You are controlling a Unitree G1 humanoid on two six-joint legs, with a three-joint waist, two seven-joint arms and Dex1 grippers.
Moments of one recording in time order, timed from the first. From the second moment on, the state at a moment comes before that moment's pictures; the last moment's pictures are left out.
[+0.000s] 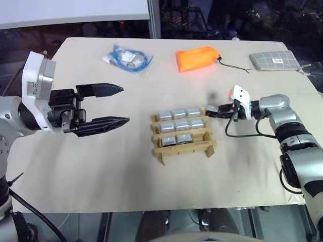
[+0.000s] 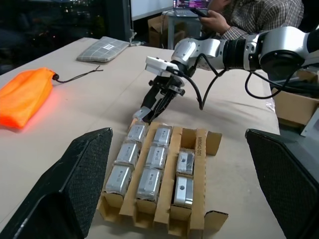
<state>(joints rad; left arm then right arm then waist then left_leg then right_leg) -0.32 1.06 0.48 -0.34 -0.92 0.75 -1.22 -1.02 -0.51 0.16 1.08 0.04 -0.16 1.30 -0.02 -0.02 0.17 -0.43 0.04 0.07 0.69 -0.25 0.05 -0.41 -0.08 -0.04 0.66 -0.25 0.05</state>
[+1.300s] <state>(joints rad) -0.44 1.05 0.27 -0.23 -0.85 0.65 -1.35 -0.62 -0.71 0.26 -0.04 0.24 0.27 1.34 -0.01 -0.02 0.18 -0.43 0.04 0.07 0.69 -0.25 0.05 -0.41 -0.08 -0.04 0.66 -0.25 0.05</state>
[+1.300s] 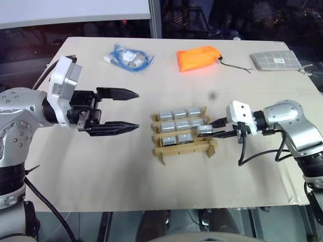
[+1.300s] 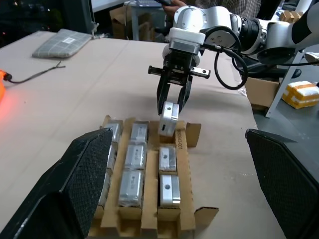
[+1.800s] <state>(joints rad) -0.43 1.05 0.30 -0.25 -0.86 0.66 -1.31 -0.63 -0.70 0.28 0.00 0.20 0.26 1.35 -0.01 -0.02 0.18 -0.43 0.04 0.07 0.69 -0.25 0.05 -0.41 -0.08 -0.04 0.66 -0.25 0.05</state>
